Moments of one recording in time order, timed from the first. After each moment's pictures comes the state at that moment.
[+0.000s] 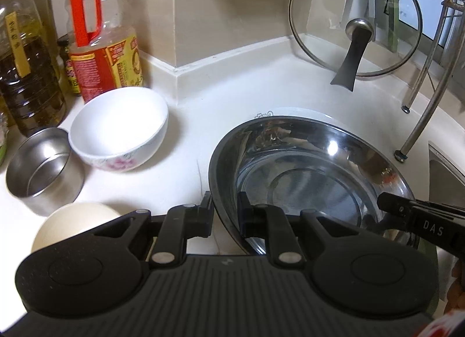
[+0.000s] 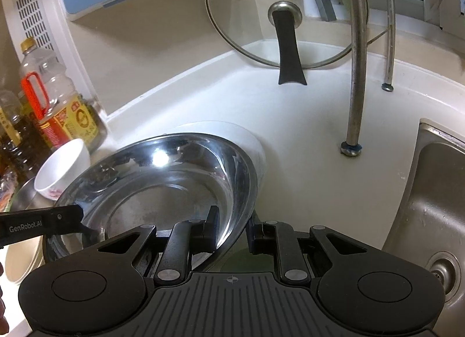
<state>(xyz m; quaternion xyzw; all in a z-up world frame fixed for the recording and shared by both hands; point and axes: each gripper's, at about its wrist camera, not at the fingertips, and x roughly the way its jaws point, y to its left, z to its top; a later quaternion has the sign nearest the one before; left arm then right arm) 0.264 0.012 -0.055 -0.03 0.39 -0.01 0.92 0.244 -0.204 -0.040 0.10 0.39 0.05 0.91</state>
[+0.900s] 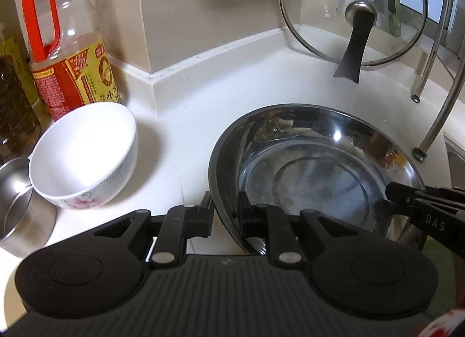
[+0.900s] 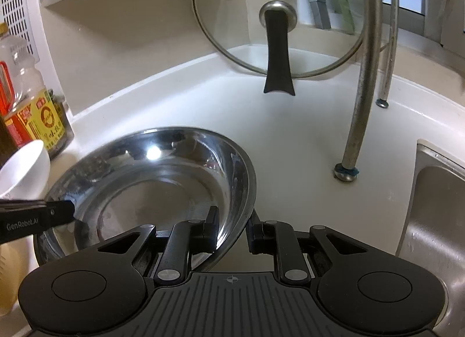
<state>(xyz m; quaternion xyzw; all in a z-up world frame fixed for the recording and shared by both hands) 0.313 -0.006 -0.082 0.01 0.39 -0.01 0.92 0.285 -0.206 -0.067 0.05 0.38 0.02 0.92</state>
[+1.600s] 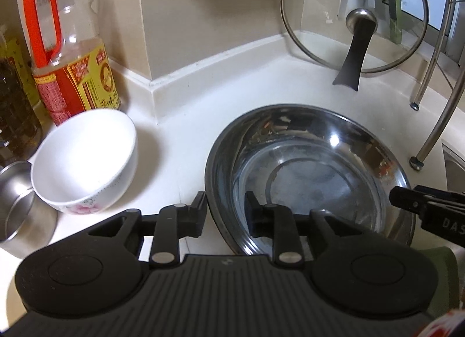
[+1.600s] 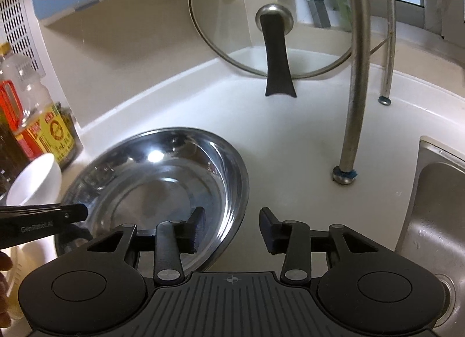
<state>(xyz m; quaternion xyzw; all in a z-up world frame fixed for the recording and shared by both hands) 0.313 -0.007 -0.073 0.00 0.39 -0.01 0.92 0.279 -0.218 -0.052 0.09 0.37 0.03 0.92</state>
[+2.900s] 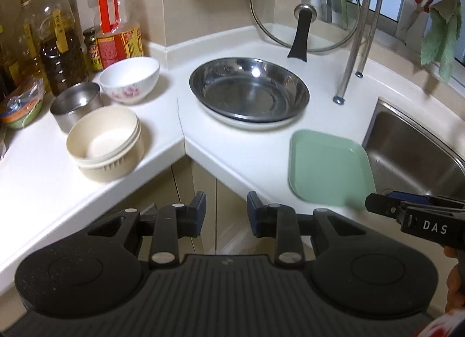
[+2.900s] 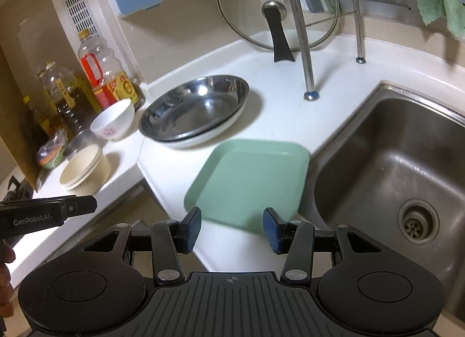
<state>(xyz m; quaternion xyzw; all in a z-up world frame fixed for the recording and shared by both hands) 0.076 -0.051 -0.027 -0.02 0.40 -0.01 0.92 0.070 -0.263 -0.013 0.11 0.40 0.11 0.90</state>
